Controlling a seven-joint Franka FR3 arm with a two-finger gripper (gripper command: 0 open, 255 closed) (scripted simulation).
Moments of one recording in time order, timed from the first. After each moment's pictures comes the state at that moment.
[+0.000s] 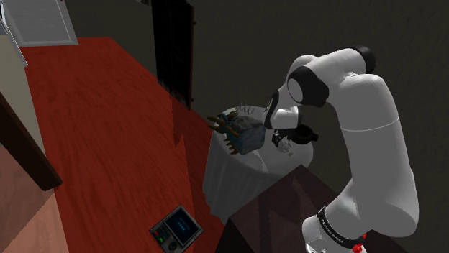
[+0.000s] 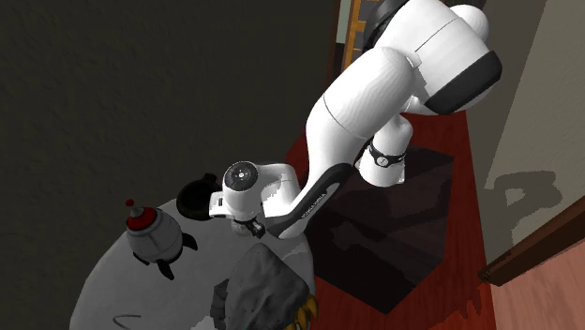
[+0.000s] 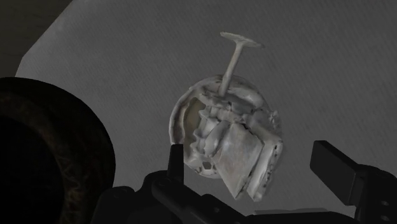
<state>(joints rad) 0.25 0.74 -0.72 -2.24 0.46 2.74 -0.60</state>
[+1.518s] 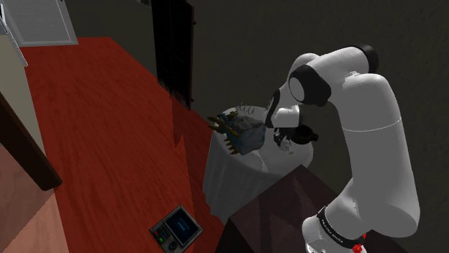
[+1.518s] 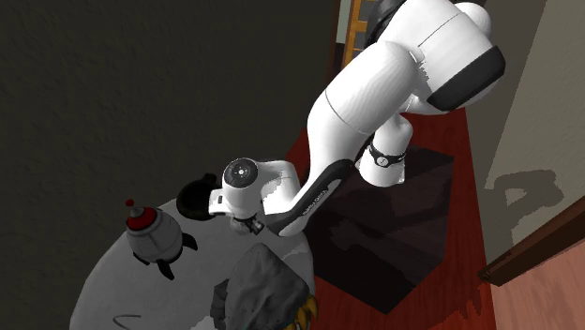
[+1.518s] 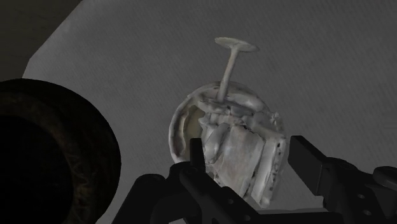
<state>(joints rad) 0.26 0.72 -0.74 -2.25 0.45 2.73 -0.60</state>
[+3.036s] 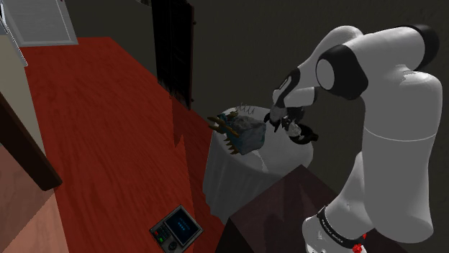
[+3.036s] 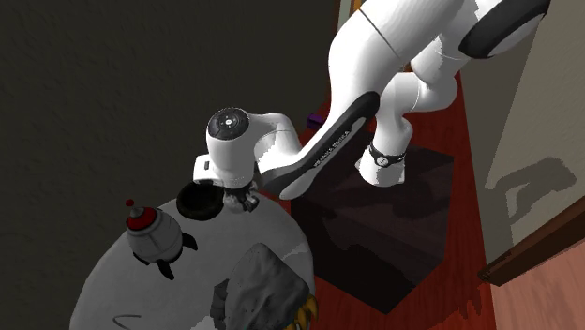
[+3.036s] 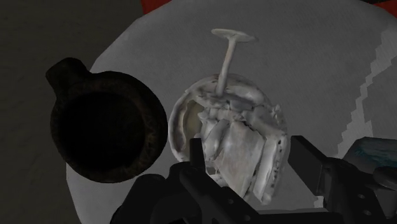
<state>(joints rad) 0.55 0.49 -1.10 -2.29 0.24 2.51 -0.52</state>
